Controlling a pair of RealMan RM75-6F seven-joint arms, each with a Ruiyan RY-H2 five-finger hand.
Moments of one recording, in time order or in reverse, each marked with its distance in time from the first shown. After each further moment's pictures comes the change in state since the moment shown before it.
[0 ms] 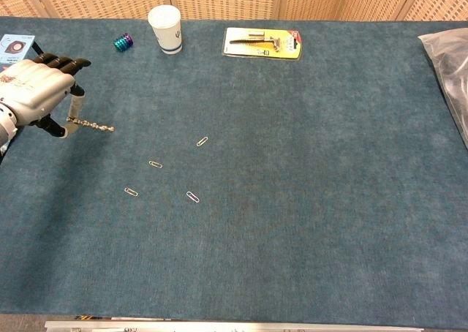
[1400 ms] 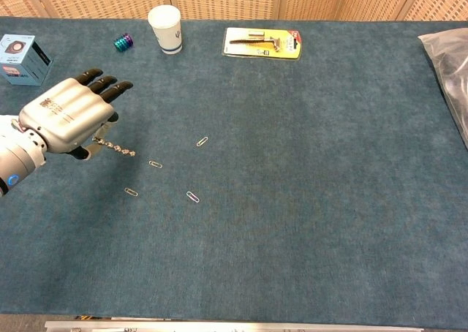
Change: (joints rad) left arm 0.004 -0.062 0.063 -0.088 0.146 0.020 0.292; right arm -0.062 0.048 -0.001 -0.016 -0.018 0.070 0.057
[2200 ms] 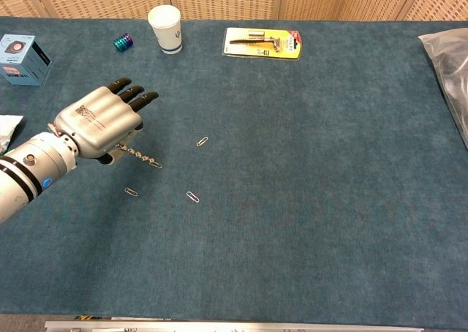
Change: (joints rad) left arm -0.054 -0.085 -0.021 0.050 -0.051 -0.053 0.061; right arm -0.021 0.005 0.003 0.022 0.002 0.006 0.037
